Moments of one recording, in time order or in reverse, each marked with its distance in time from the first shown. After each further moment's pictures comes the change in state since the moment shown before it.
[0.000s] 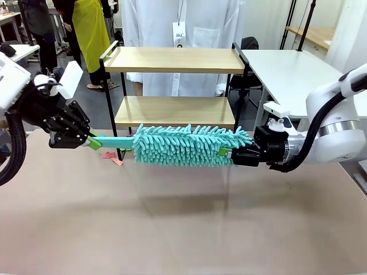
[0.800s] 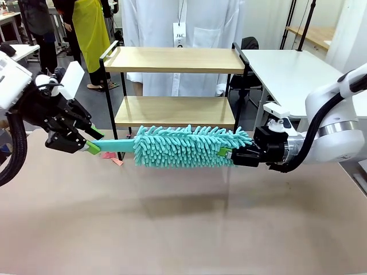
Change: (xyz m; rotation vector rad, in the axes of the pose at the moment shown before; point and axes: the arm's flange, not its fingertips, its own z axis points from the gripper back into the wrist) left arm 0.003 -0.001 -0.001 -0.001 0.003 -0.009; right arm -0.002 -0.003 0.001 0.002 -0.001 0.001
